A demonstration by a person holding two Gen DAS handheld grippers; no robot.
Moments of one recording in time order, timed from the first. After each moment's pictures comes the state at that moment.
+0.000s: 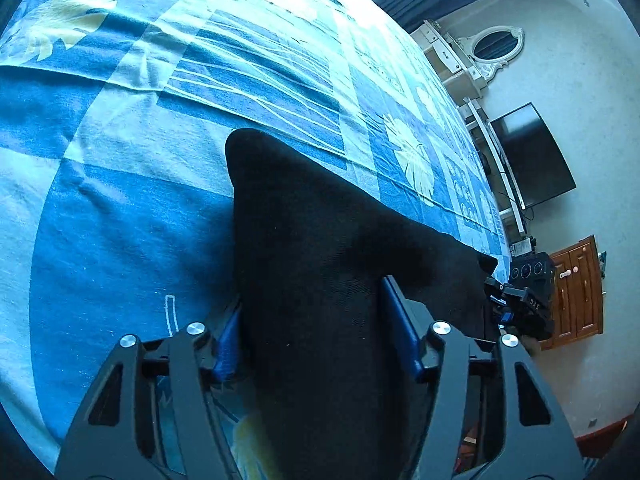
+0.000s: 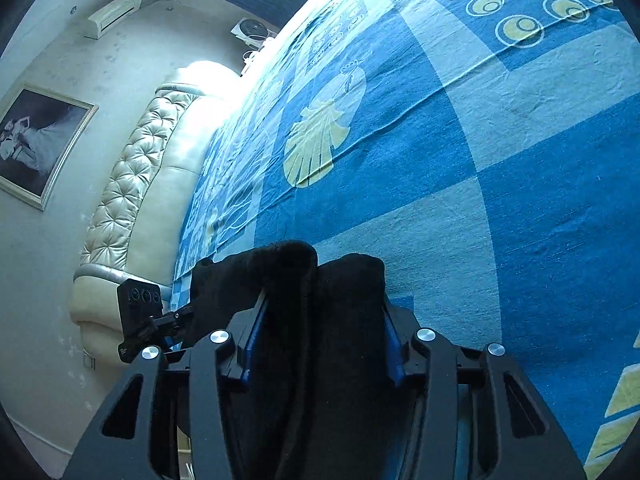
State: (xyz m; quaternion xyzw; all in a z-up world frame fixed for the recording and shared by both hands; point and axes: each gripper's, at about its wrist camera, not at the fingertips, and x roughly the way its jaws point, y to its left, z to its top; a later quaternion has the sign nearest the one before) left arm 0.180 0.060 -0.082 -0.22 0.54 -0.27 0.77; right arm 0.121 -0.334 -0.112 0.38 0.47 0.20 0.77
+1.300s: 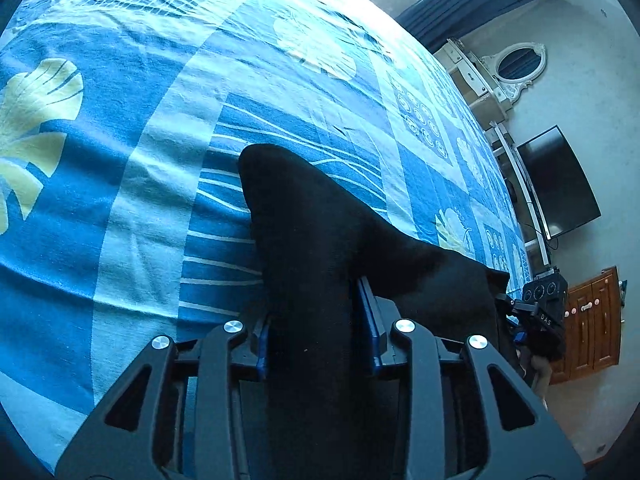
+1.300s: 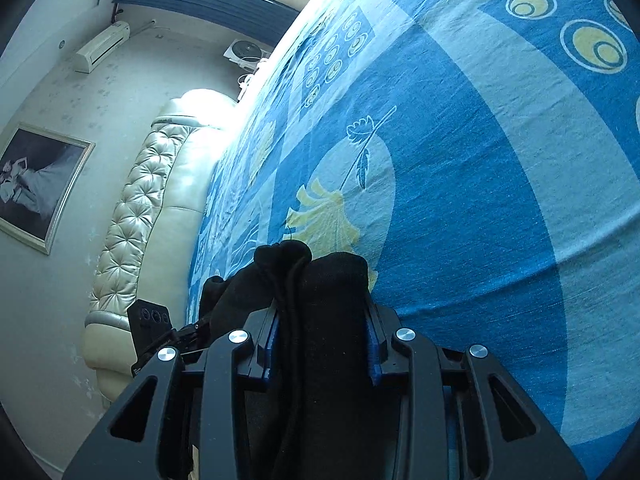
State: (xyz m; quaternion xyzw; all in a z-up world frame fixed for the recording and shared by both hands) left arm 0.290 0.073 -0.078 -0.21 0.52 -0.22 0.80; right arm 0.228 -0.333 -0.120 0.43 0.45 0.20 0.76
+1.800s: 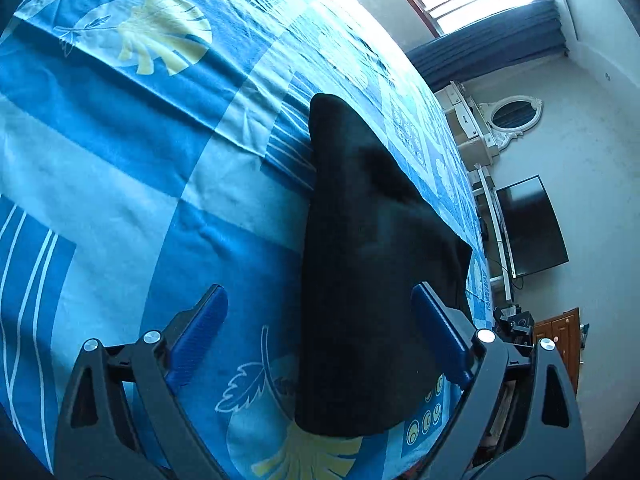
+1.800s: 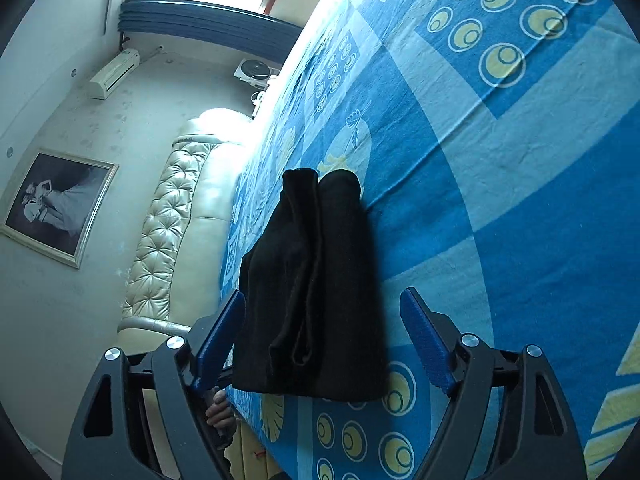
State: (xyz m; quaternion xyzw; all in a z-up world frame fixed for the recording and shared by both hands) left arm 0.168 0.137 -0.070 -0.32 0.50 -0.21 0.78; right arm 0.120 -0.367 -0.097 0.48 0.42 0.20 0.74
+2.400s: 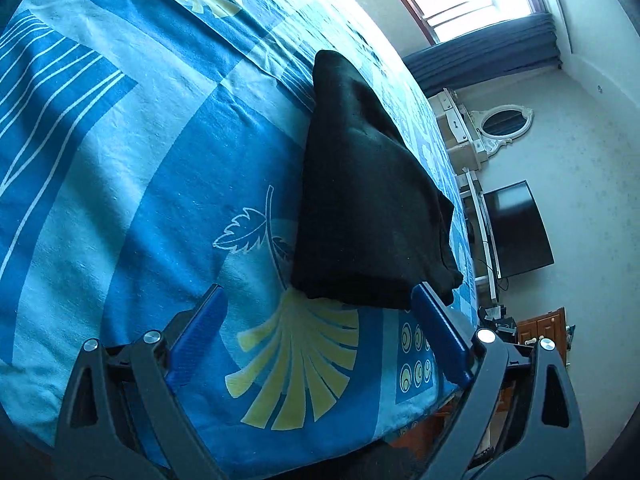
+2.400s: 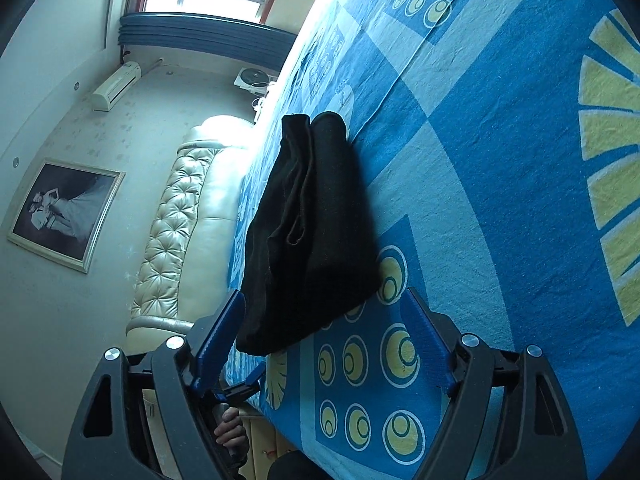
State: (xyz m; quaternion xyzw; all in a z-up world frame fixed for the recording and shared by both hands) left arm 0.098 0.130 -0.082 -0.36 0.49 -0.21 0.77; right arm 0.066 -0.345 -0.109 0.51 0.40 0.19 0.74
